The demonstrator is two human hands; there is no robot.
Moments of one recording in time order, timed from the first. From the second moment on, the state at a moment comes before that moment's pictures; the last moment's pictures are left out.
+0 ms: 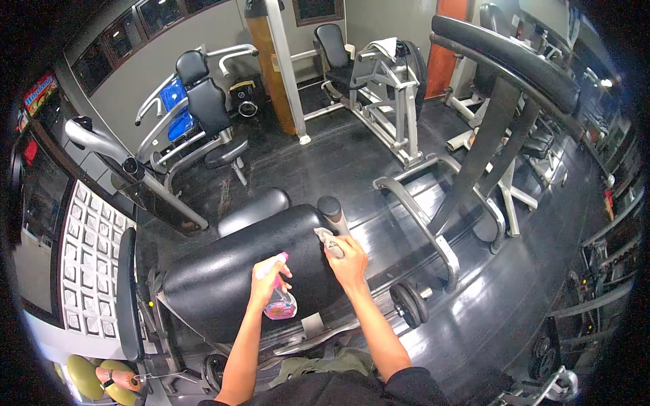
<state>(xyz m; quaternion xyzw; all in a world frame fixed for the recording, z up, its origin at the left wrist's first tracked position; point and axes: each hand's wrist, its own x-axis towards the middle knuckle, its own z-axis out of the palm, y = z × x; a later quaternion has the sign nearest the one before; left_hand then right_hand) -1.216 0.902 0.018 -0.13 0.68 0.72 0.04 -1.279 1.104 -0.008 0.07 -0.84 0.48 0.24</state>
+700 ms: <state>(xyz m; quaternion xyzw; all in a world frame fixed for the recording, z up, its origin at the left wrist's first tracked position) -1.217 0.905 0.024 -0.12 0.69 0.72 0.04 -1.253 1.109 -0.021 -0.06 -0.82 0.54 0.17</state>
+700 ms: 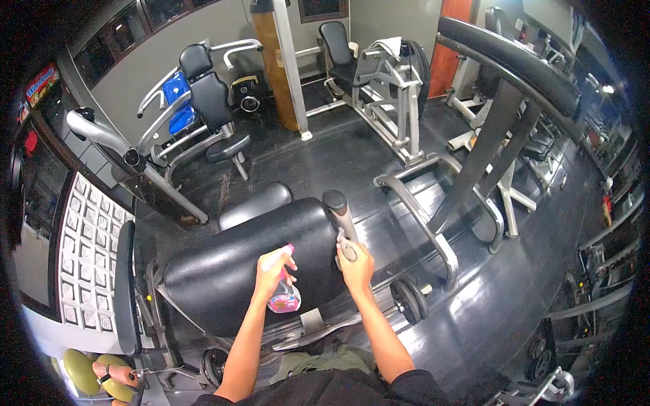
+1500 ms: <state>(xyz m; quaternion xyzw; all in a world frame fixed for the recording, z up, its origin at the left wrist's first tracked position) -1.201 0.911 0.036 -0.12 0.75 0.65 0.07 -1.195 1.132 -0.068 0.11 -0.86 0.46 0.18</state>
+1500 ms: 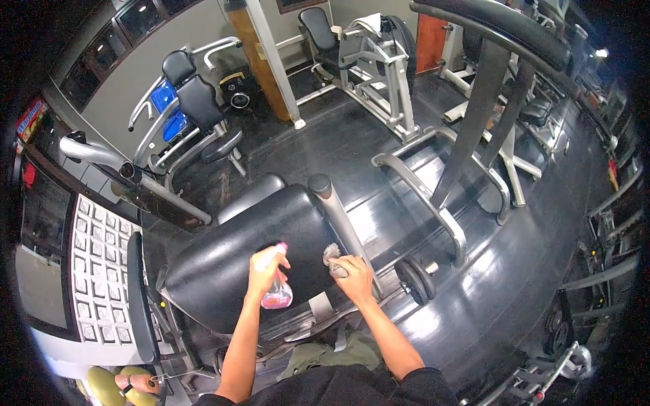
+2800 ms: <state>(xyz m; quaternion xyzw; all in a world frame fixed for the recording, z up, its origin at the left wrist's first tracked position) -1.165 0.900 -0.009 -0.09 0.74 0.66 0.09 -1.199 1.129 -0.069 -0.10 -0.82 0.54 0.13</state>
